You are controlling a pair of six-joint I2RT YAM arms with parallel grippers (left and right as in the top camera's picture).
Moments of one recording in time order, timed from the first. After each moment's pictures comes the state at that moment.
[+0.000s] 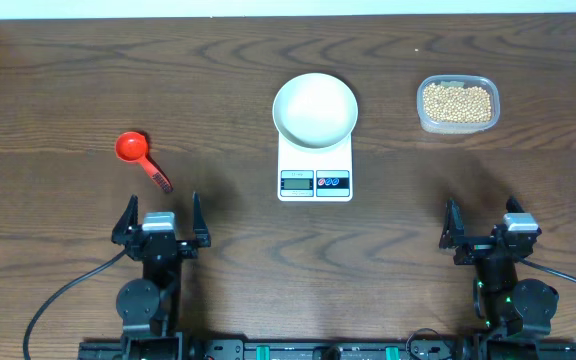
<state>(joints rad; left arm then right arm) 0.03 0.07 0.03 0.02 -0.01 0.09 -0.09 0.01 0.02 -0.09 -0.14 0.06</state>
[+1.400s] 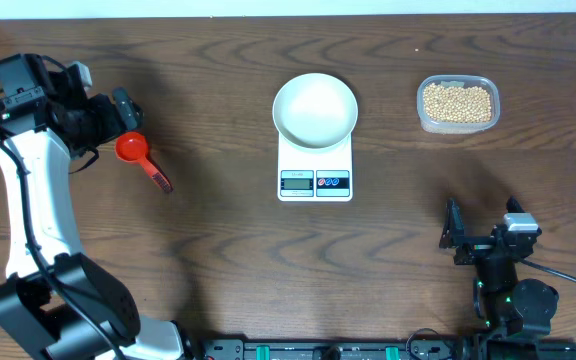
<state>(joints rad) 0.40 1.68 1.47 -0.89 0.33 -0.07 -0.09 0.01 0.02 -0.09 -0.14 0.06</state>
